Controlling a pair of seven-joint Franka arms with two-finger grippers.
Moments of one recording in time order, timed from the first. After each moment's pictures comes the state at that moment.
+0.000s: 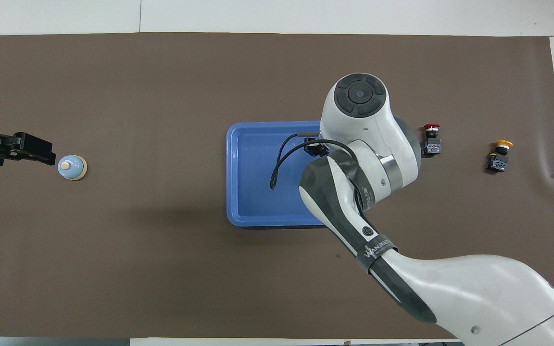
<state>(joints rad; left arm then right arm) 0.06 0.01 -0.10 -1.67 -0.01 1.58 0.03 0.37 0.41 0.09 -1.68 -0.06 2.01 0.57</state>
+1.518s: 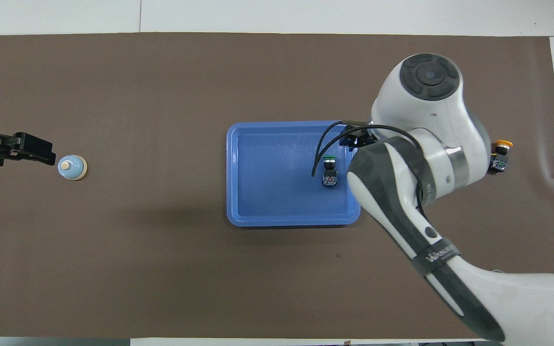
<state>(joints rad) 0.06 0.01 -0.10 -1.67 -0.01 1.58 0.03 0.21 0.27 0.07 -1.70 -0.06 1.89 0.47</state>
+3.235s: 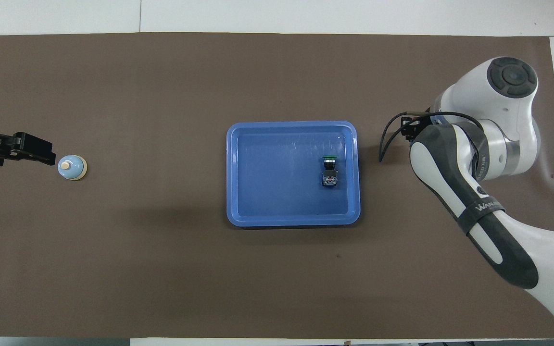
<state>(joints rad) 0.06 0.01 -0.10 -1.67 -0.01 1.58 0.03 0.06 0.34 0.07 -1.76 -0.06 2.07 0.30</state>
